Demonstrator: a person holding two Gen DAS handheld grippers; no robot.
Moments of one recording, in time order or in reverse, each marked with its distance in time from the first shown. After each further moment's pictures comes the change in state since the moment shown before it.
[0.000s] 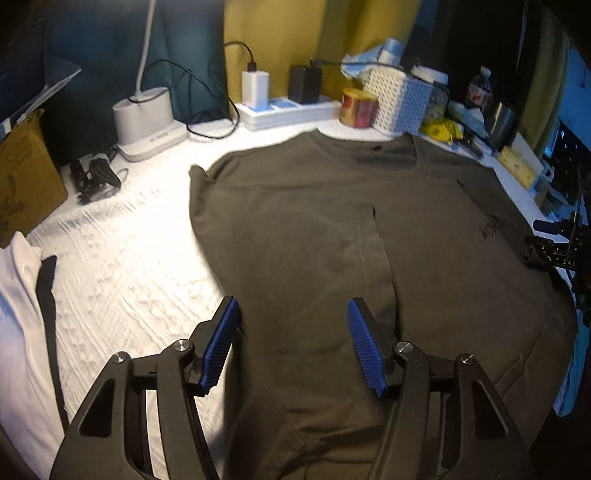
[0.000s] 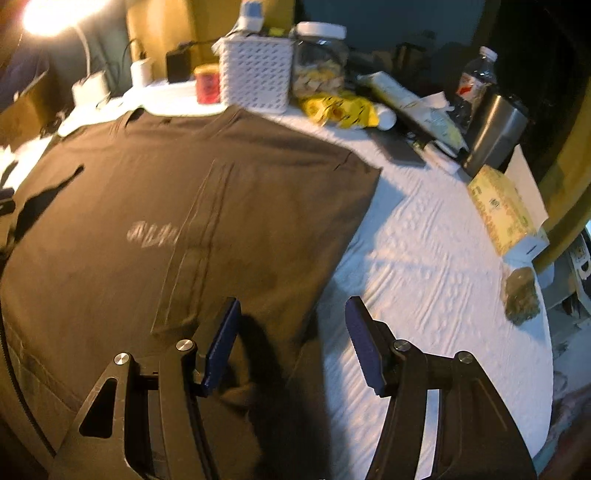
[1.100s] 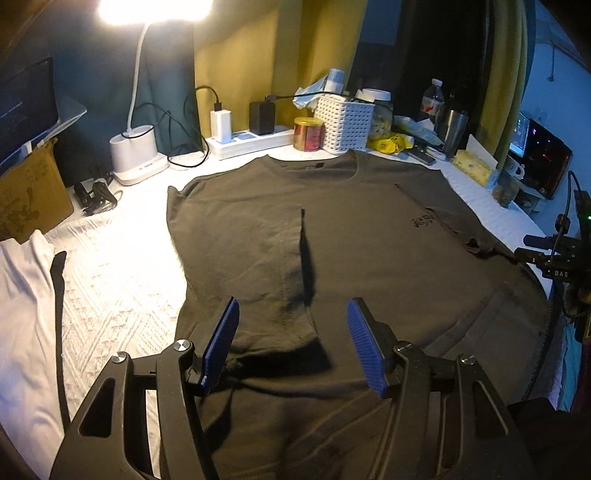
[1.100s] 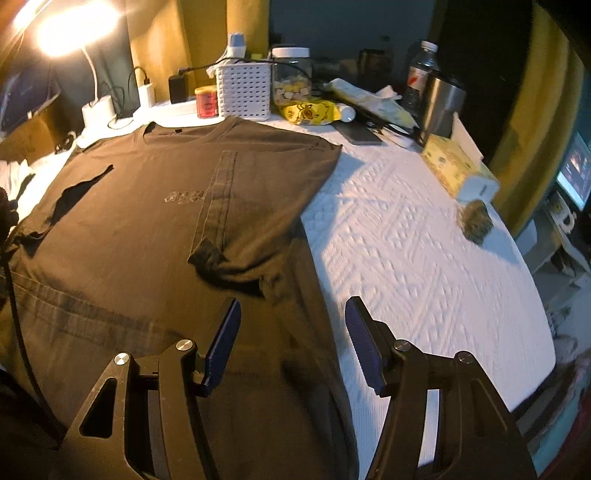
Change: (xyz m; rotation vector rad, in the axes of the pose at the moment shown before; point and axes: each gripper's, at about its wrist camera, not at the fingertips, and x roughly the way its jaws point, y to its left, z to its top) left arm -0.063 -0.045 -0.039 0.047 -0.141 -0.053; right arm -0.078 0.000 -0.078 0.129 -0.080 -0.017
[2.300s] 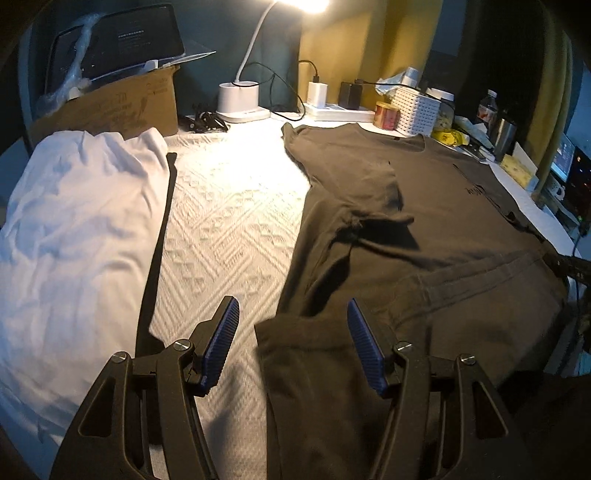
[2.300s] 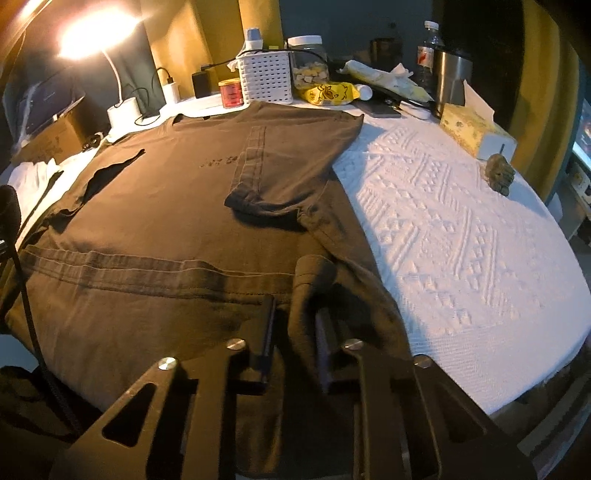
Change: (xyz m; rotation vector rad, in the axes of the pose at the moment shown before) left arm -0.064 0.058 -0.102 -0.166 0.028 0.174; right arm 0.001 0.011 -0.047 0.037 -0.014 0.123
